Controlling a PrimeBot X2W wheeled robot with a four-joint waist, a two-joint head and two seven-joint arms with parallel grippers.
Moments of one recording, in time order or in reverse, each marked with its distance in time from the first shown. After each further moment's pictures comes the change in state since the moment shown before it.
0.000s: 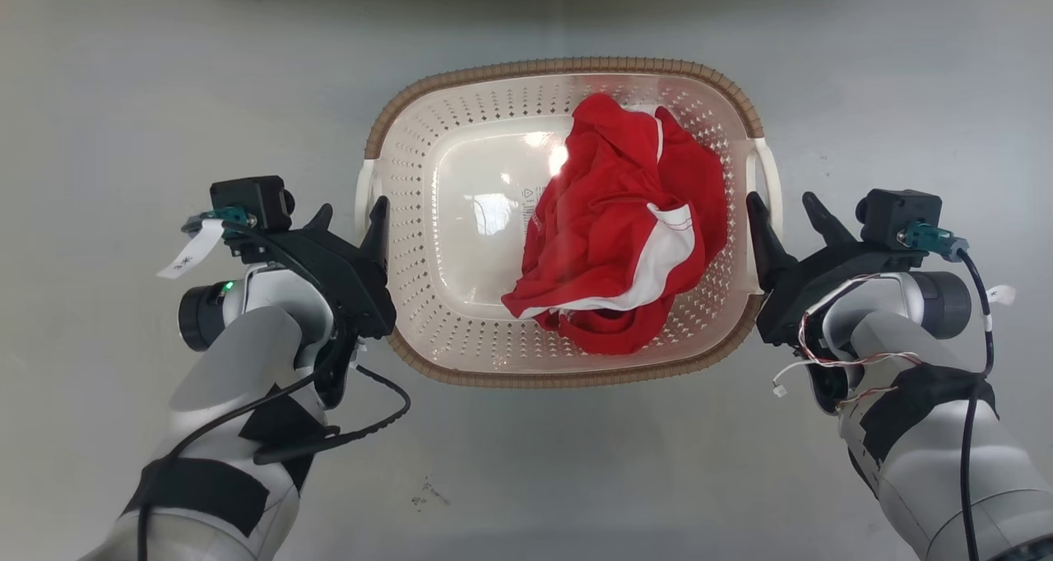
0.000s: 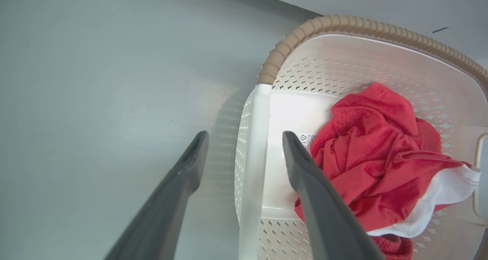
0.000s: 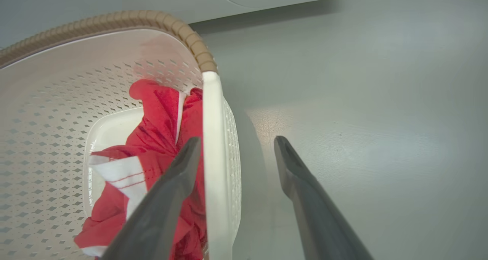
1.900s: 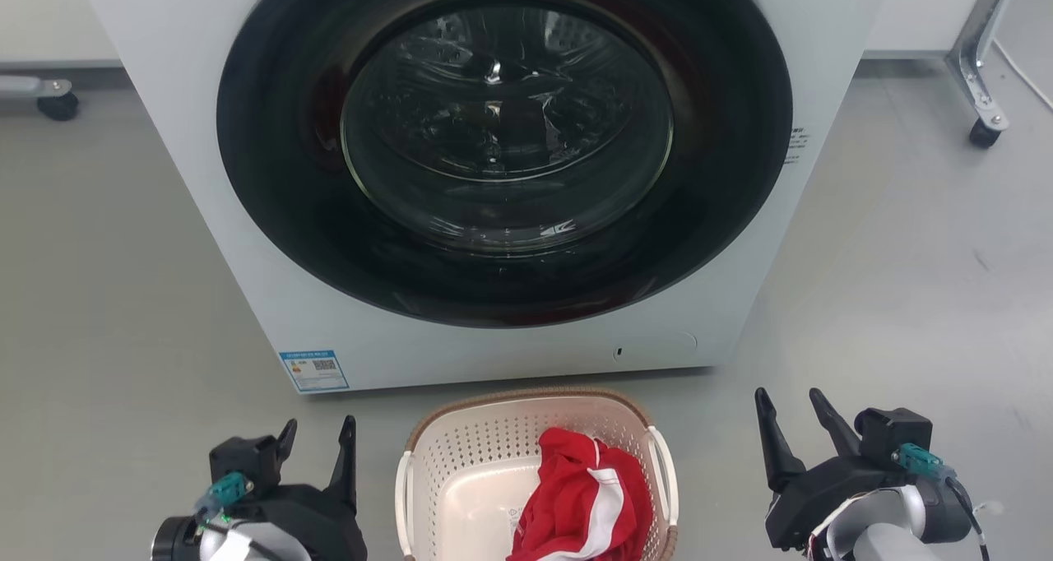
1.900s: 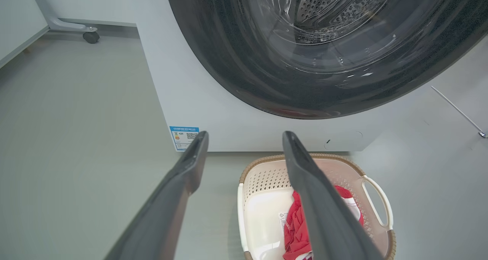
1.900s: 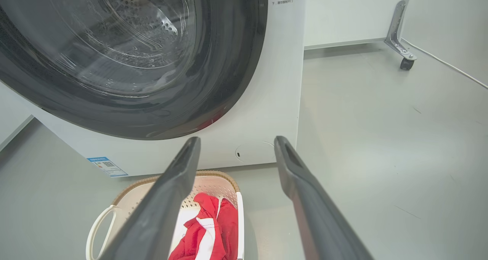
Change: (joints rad) left arm 0.583 0.147 0.063 -0.455 0.216 0.165 -0.126; right arm 0.555 -0.048 -0.128 -0.444 -0.116 -0.107 0.000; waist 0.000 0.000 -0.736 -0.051
